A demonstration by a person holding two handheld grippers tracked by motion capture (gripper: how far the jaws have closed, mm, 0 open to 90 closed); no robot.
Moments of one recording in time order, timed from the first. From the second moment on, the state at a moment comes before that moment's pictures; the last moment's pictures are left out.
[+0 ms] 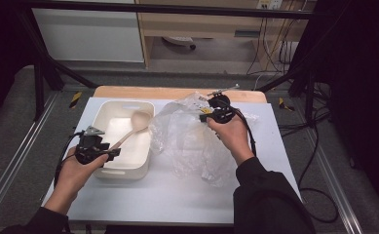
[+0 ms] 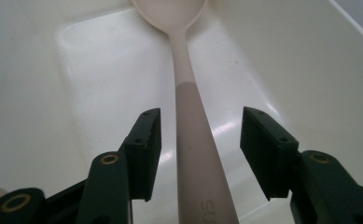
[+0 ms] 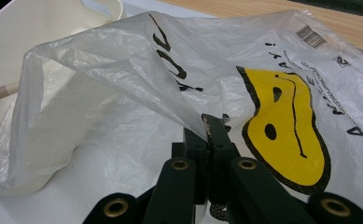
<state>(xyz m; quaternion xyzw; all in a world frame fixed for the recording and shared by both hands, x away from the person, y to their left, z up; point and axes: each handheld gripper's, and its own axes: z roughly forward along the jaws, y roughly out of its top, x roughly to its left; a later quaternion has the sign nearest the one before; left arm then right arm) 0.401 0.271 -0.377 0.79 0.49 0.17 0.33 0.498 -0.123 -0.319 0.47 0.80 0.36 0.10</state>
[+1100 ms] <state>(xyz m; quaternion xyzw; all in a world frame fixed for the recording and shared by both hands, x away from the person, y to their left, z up) 0.406 0.271 -0.381 0.80 0.49 0.16 0.31 0.499 -0.125 -0.321 0.47 0.80 0.36 0.10</state>
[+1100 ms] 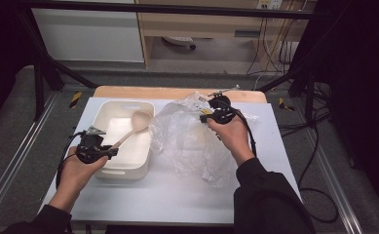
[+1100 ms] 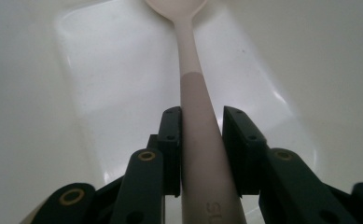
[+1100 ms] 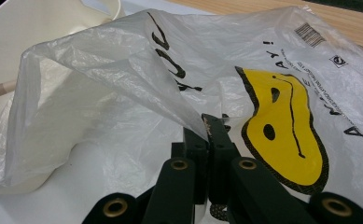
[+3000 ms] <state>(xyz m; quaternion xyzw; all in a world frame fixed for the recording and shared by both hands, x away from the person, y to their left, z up) 0.324 0.250 -0.301 0.83 0.33 0.18 0.41 0.502 -0.122 -0.316 0.47 0.80 0.35 0.09</state>
